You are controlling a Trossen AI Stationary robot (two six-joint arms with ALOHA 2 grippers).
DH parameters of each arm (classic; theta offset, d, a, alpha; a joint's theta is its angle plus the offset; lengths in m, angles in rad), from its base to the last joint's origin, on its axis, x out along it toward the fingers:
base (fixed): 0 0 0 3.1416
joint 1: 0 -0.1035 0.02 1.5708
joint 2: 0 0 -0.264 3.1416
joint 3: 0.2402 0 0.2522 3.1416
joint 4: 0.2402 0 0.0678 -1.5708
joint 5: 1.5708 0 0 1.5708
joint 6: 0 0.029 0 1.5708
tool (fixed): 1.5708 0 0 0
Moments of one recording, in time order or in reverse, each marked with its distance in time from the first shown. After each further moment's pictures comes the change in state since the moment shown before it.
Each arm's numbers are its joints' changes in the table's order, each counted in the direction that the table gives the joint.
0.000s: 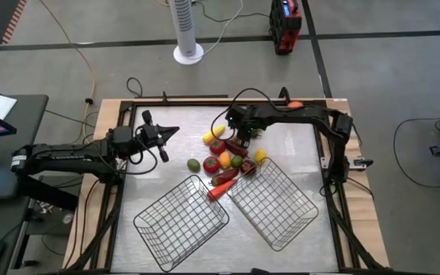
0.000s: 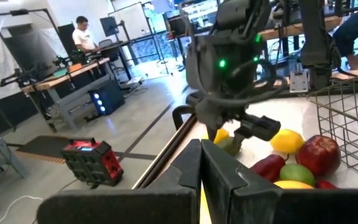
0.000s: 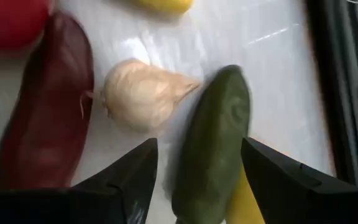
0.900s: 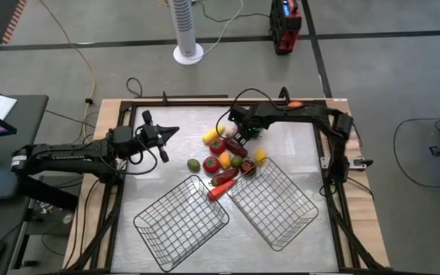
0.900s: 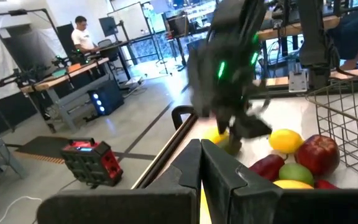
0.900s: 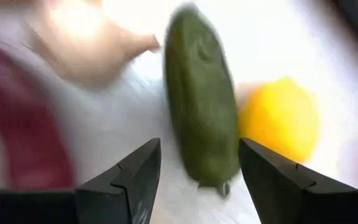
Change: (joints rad) left arm 0.000 0.000 0.000 0.001 0.004 0.001; right arm 0.007 -0.030 0.000 0.124 0.025 0.529
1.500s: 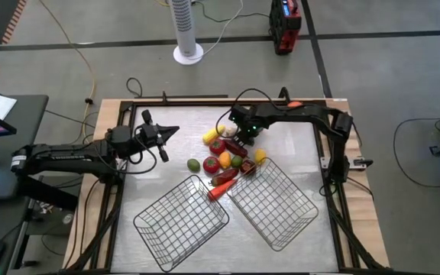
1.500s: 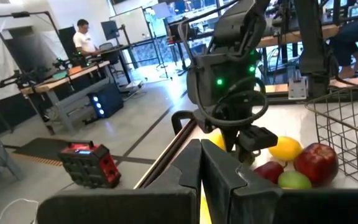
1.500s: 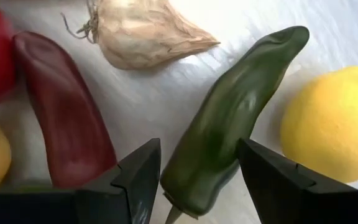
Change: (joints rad) left arm 0.000 0.000 0.000 -0.021 0.000 -0.012; right arm 0.022 0.046 -0.035 -0.073 -0.175 0.024
